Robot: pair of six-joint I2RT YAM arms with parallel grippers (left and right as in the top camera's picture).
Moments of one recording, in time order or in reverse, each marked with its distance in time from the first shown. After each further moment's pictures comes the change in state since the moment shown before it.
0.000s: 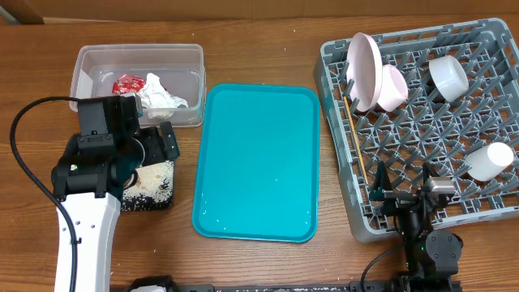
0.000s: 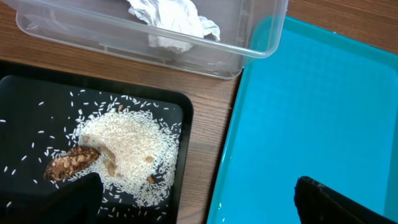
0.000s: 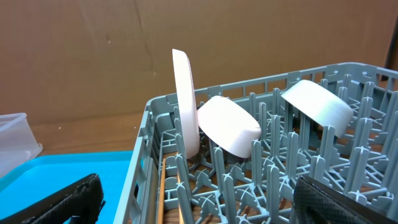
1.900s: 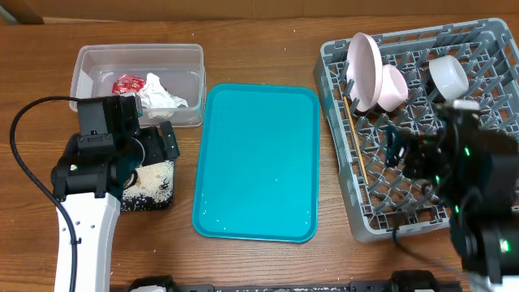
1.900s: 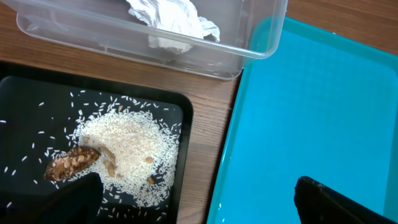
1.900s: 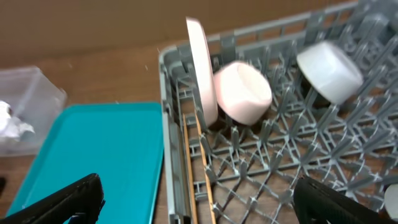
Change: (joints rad) left arm 0.000 0.000 0.002 0.000 0.000 0.000; right arm 0.000 0.801 1.014 -0.758 -0.079 0.003
